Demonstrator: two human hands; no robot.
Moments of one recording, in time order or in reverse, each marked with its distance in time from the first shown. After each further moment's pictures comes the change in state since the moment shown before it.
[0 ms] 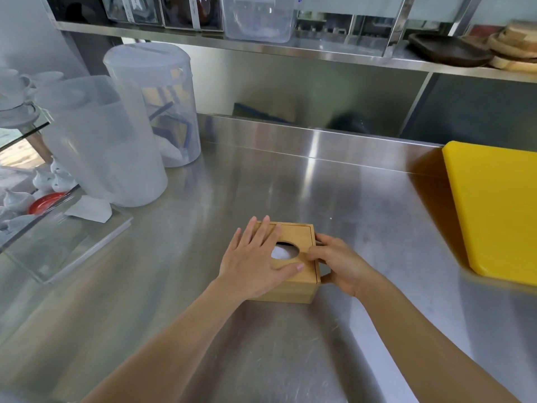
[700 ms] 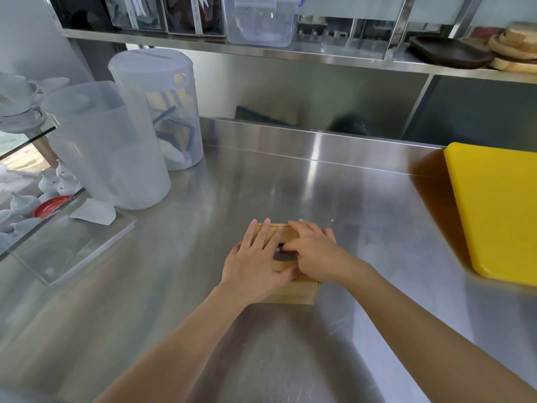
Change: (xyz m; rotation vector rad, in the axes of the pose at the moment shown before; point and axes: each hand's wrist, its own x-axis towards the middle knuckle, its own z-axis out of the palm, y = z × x) left_hand -0.004 0.002 0.001 -0.047 0.053 -0.013; right_hand 0.002 -0.025 0.026 -1.291 -0.020 -0.419
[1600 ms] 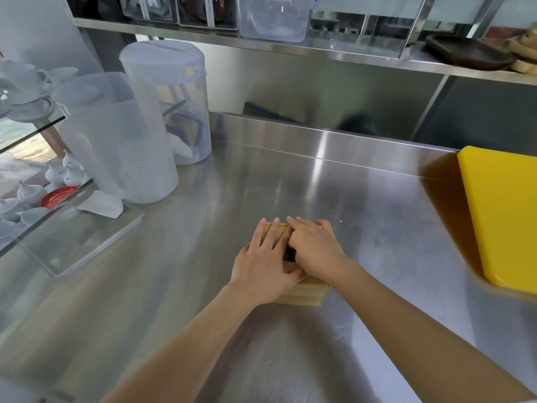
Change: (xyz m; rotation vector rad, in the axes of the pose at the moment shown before) left_hand 0.000 0.001 0.000 -0.062 0.004 -0.003; right_hand 0.020 -0.018 0.003 -0.239 0.050 0.036
